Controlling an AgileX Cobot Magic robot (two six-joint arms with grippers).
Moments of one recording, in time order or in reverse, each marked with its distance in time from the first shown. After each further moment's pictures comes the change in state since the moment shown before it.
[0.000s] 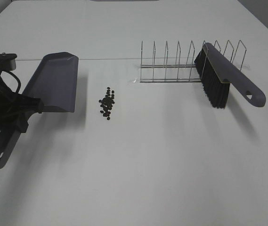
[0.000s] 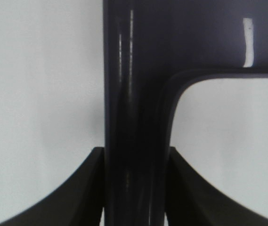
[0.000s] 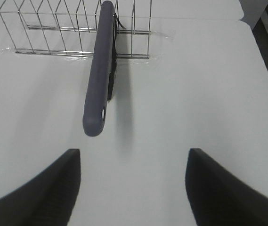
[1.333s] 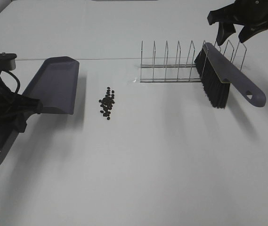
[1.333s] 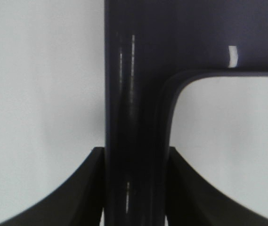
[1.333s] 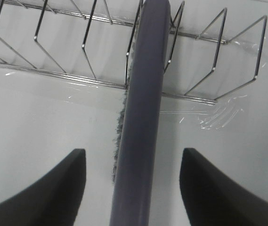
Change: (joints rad) left arm 0.000 0.000 0.000 0.027 -0.001 -0.005; right arm 0.145 1.338 -1.088 -0.032 0.227 0.039
